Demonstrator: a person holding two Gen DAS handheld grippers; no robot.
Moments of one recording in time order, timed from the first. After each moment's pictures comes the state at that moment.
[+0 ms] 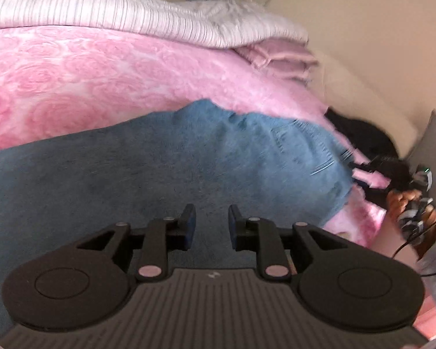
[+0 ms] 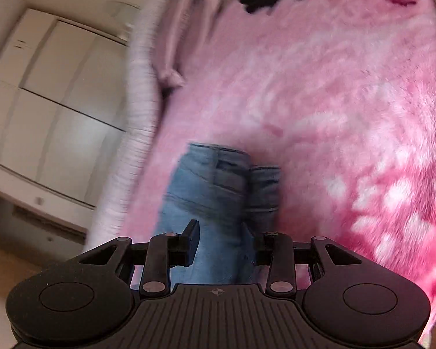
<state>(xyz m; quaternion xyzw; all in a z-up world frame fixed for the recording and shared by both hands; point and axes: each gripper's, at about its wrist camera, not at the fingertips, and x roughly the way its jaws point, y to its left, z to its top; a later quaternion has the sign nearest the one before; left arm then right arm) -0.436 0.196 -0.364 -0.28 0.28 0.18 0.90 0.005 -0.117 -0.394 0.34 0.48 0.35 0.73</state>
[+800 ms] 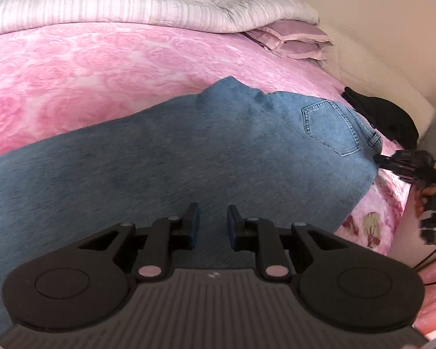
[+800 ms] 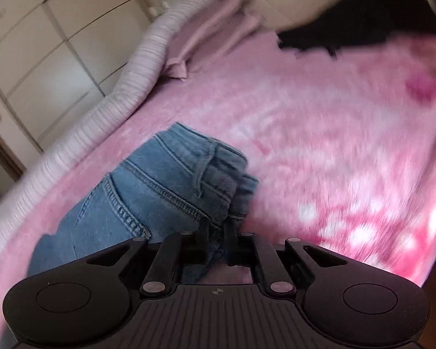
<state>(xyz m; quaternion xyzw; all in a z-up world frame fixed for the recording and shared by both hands) -0.448 0.203 -0.379 -0.24 0.32 0.21 0.89 -0.045 -0.092 -0.380 0.10 0.39 0.34 0.85</state>
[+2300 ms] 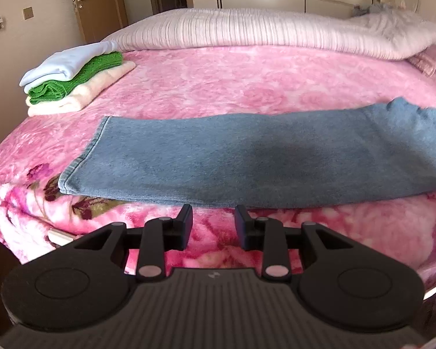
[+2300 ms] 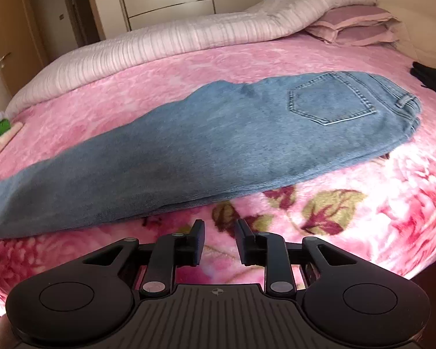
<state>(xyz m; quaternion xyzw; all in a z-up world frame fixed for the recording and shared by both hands) -0.665 0.126 -0.326 -0.18 0.31 0.54 0.76 -0.349 -0.035 -0.344 -0.12 0.37 0.48 0.78</state>
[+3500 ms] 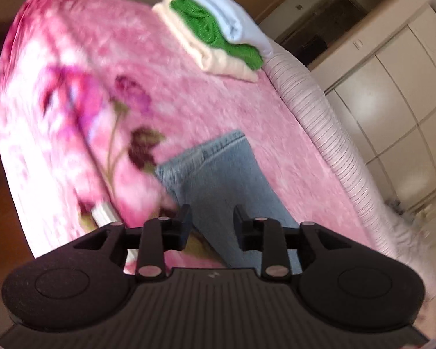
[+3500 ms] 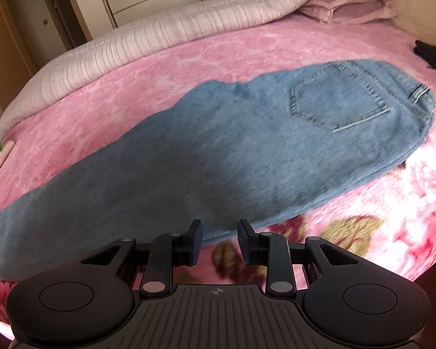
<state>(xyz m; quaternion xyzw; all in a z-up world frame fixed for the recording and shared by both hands) -0.850 0.211 -0.359 -0.51 -0.01 0.58 0.63 -0.312 0.014 -0.339 -0.10 0.43 0.47 0.77</state>
